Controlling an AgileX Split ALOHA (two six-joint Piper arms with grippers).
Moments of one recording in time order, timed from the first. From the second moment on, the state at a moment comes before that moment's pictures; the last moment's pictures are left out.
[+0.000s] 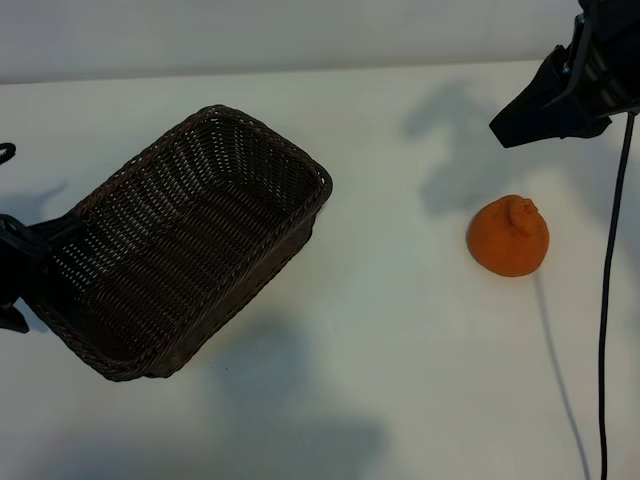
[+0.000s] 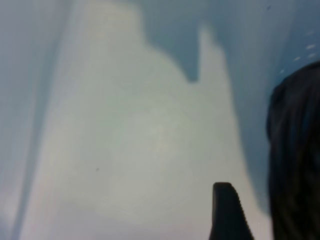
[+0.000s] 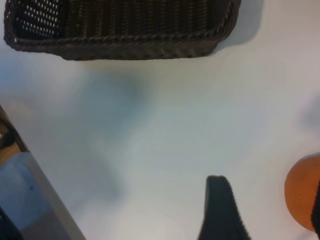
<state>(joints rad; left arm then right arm) 0.05 1.54 -0.83 -0.07 0.80 -0.53 0.10 1.44 -1.40 0.54 1.22 -0.64</state>
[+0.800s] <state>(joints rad) 0.05 1.68 -0.83 -0.15 0.71 -0.47 0.10 1.44 -1.40 0.54 1.22 -0.64</state>
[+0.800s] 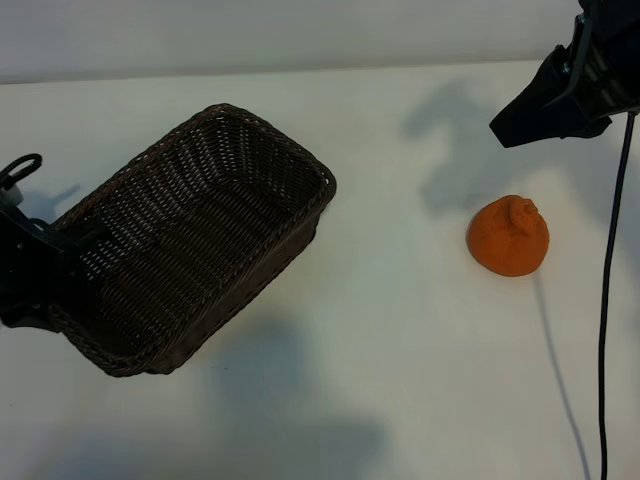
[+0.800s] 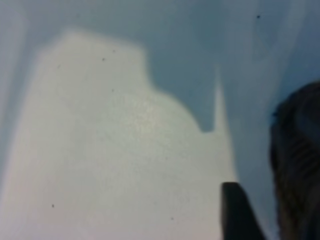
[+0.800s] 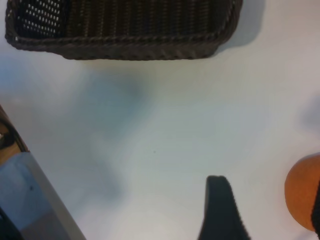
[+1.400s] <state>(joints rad) 0.11 1.68 -0.94 -0.19 0.88 -0.33 0.10 1.44 -1.40 0.54 1.22 -0.66</state>
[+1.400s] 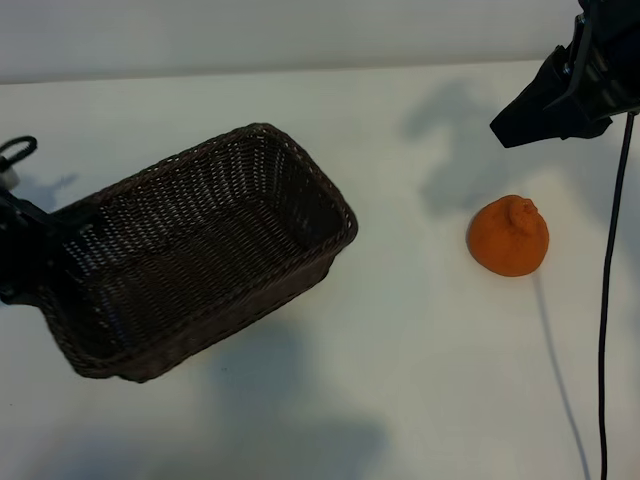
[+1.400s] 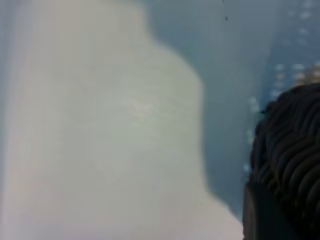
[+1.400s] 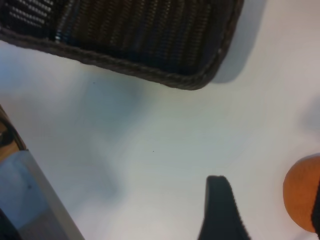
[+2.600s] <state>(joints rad) 0.09 1.75 -1.33 -0.30 1.18 0.13 0.10 1.44 -1.40 0.54 1.22 -0.66</state>
